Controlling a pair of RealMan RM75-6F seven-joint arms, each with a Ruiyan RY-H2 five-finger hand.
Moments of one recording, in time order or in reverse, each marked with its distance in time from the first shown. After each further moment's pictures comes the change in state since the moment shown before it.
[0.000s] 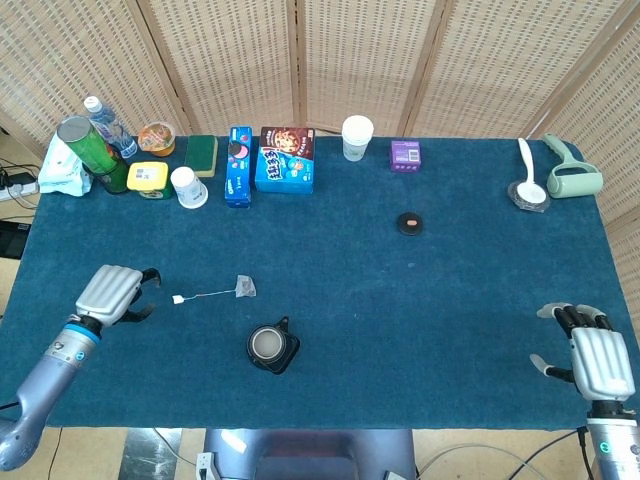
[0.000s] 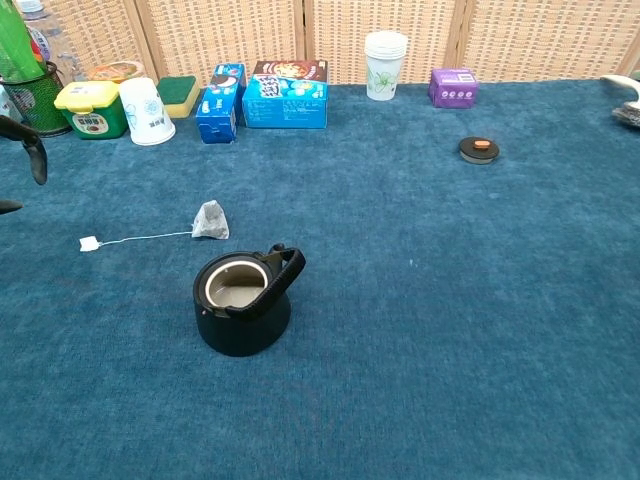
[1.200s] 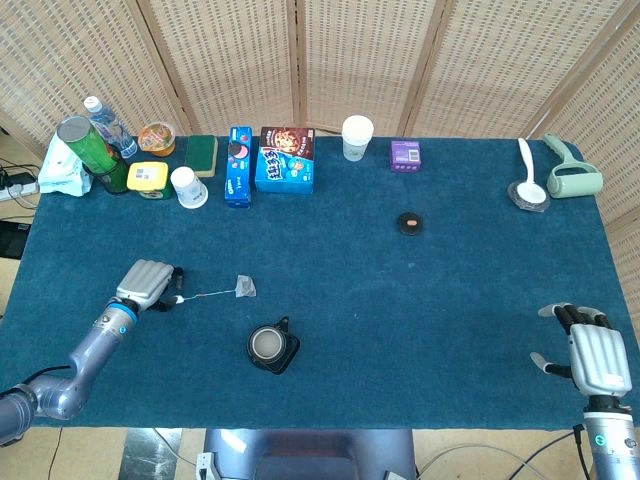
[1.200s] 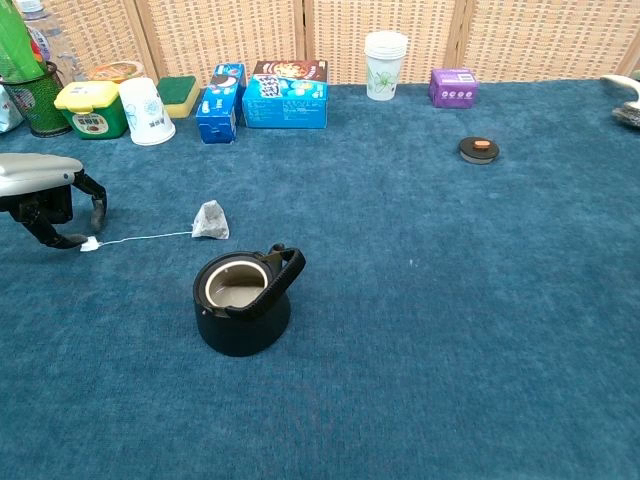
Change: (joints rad) left arm -0.158 -0.262 0.029 0.371 -0.098 -0.201 -0.034; right arm 0.012 -0.011 0.015 -0.015 0.071 -0.037 -0.052
